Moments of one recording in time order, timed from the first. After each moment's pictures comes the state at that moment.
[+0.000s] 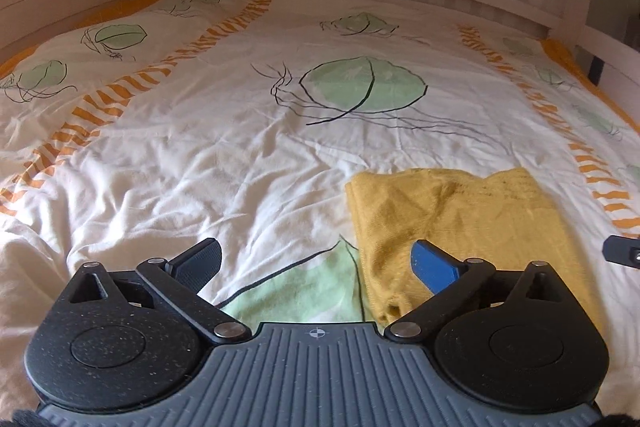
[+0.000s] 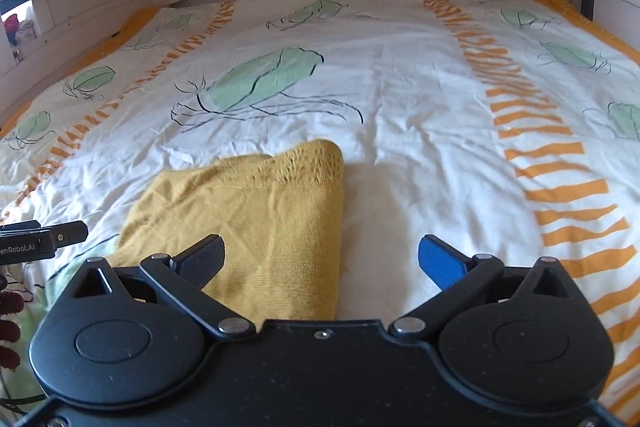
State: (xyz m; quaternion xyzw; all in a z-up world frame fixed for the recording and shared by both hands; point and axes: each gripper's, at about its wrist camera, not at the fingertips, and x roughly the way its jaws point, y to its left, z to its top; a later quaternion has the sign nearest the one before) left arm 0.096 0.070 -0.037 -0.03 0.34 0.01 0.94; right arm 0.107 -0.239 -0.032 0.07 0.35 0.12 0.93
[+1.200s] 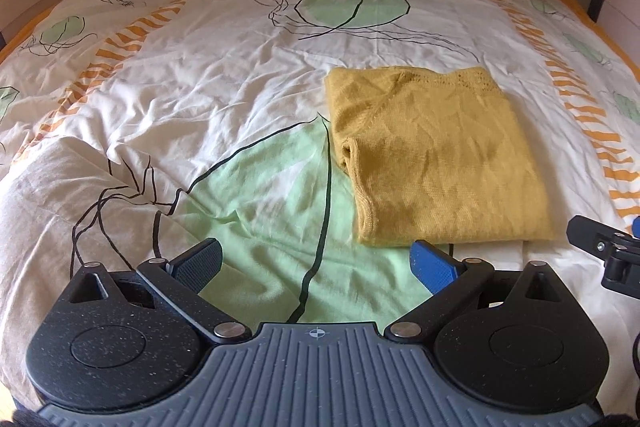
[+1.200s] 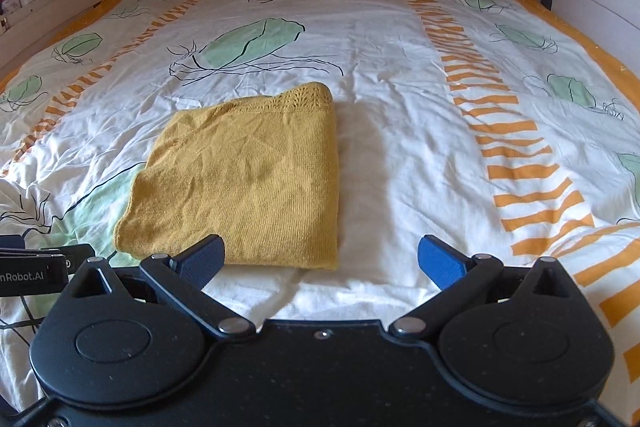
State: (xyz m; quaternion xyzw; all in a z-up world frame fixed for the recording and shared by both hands) left arm 0.017 0.030 -0.027 0.00 0.45 0.03 0.89; right arm 0.017 -0.216 -0.022 0.05 0.39 0.06 0.92
